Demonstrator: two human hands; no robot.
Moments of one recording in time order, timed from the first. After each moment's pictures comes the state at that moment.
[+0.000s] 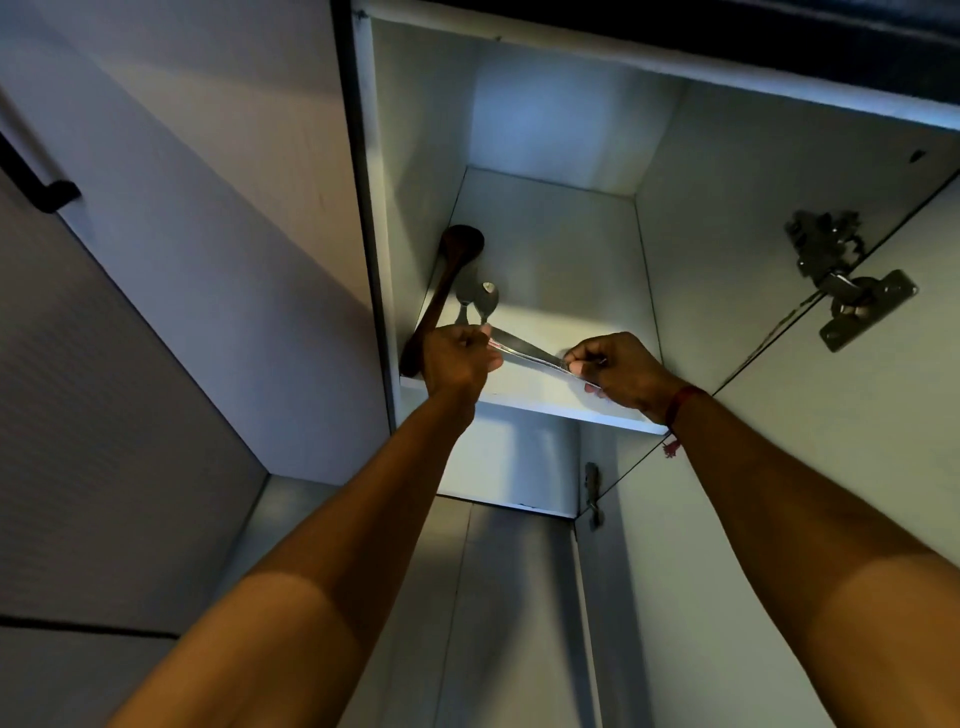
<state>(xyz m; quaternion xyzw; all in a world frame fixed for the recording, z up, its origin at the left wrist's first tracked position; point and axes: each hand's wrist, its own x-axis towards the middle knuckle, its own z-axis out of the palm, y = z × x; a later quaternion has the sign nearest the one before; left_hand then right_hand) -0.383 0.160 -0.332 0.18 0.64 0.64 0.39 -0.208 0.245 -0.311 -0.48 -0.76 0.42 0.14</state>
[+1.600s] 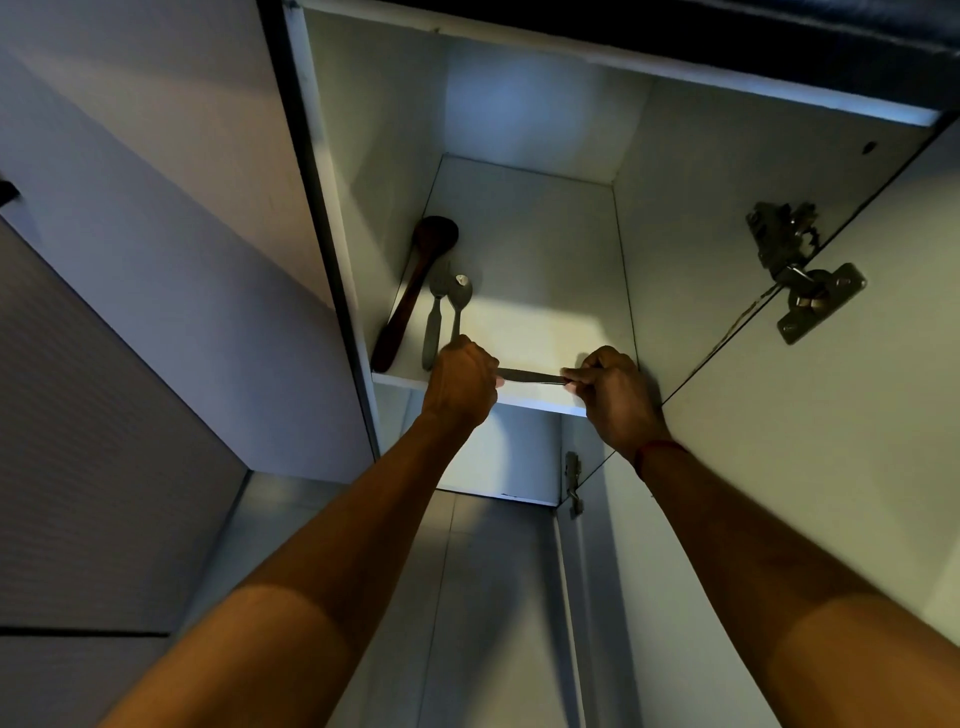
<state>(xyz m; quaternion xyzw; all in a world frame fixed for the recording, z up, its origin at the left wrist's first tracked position) -0.365 0.168 -0.361 0.48 0.76 0.36 0.25 -0.170 0.233 -0.355 -0.48 -0.85 0.13 0.19</state>
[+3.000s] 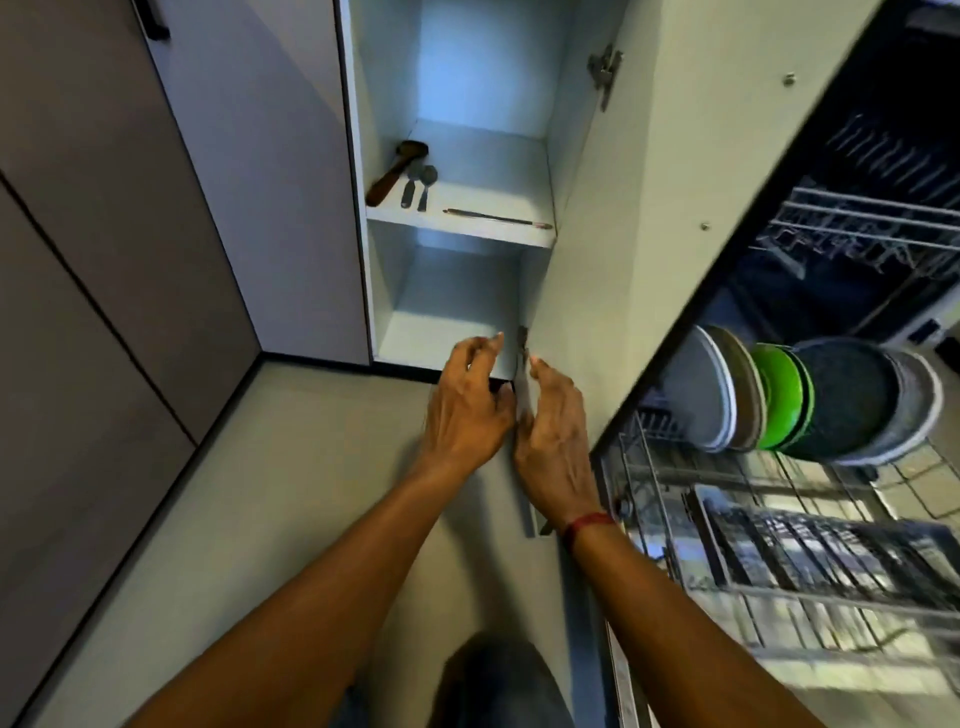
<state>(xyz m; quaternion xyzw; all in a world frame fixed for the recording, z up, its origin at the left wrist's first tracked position) -0.151 -0.179 -0.406 0.58 0.66 0.48 0.06 -0.034 -0.167 -0.418 -0.42 -0.80 0.08 0.42</state>
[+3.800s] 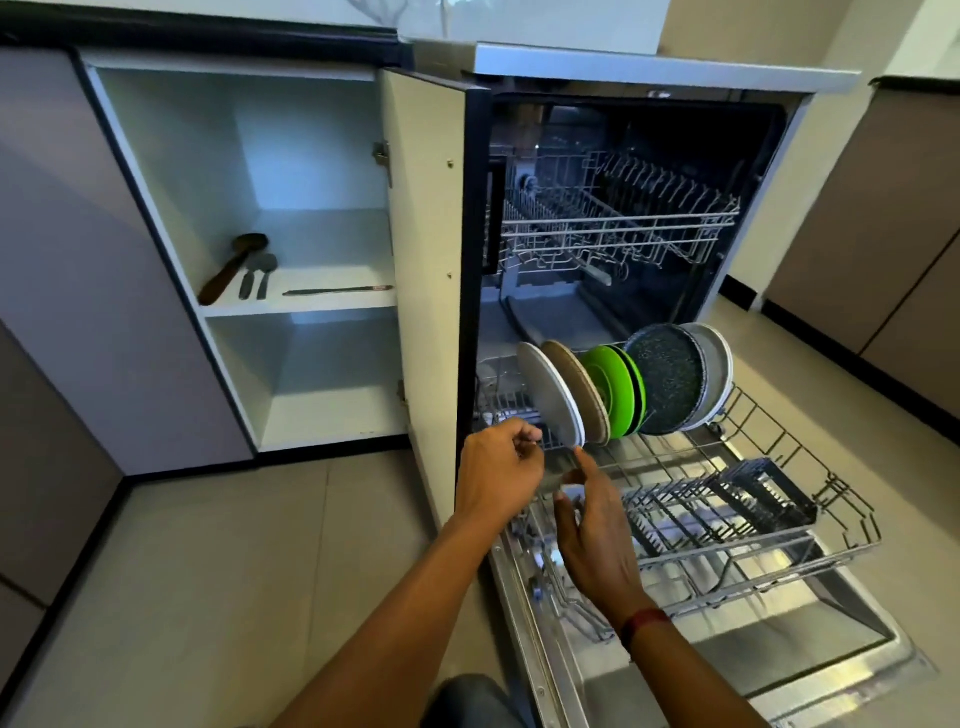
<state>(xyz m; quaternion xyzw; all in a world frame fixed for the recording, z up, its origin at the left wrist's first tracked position) 0.033 -0.165 -0.363 0.62 0.59 0.46 0.25 0.171 -0.199 -0.427 -0.55 -0.71 0.11 0.42</state>
